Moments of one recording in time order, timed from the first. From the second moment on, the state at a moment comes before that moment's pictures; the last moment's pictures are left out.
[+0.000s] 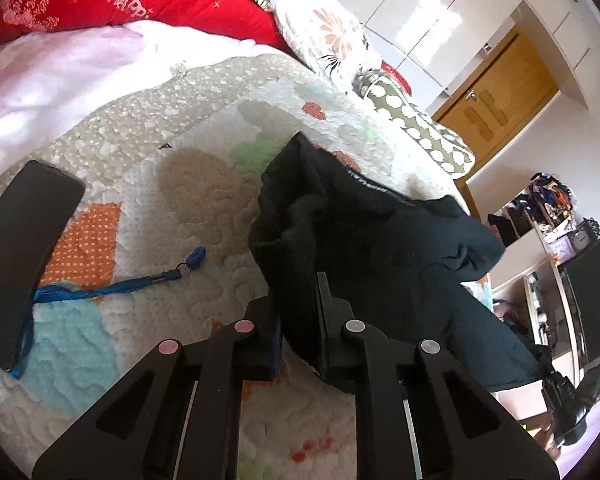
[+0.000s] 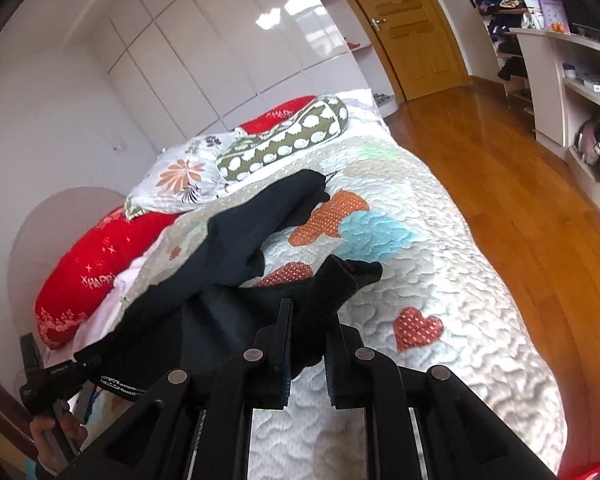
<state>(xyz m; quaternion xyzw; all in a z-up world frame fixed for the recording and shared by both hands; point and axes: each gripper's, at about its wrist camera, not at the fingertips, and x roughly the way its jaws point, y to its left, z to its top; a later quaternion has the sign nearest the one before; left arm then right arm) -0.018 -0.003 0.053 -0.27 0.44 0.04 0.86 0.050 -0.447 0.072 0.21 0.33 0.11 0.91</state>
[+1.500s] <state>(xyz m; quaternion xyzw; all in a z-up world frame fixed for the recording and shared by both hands) -0.032 -0.043 0.015 -0.12 0.46 0.04 0.88 0.081 -0.312 0.001 0.04 0.50 0.19 0.85</state>
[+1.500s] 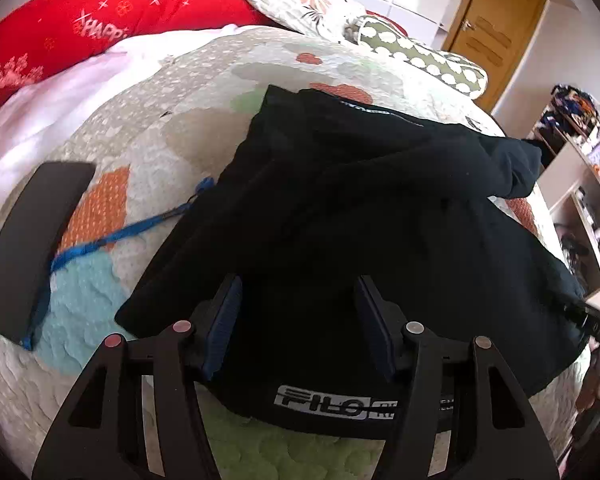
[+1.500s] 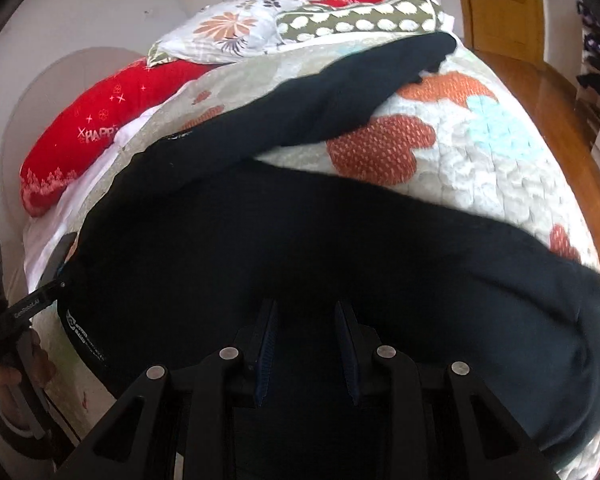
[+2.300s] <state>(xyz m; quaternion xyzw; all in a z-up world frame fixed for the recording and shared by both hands) 0.179 0.010 0.012 -0.10 0.52 -0.06 0.84 0.326 -0.193 0.006 -0.22 0.48 0.32 0.79</state>
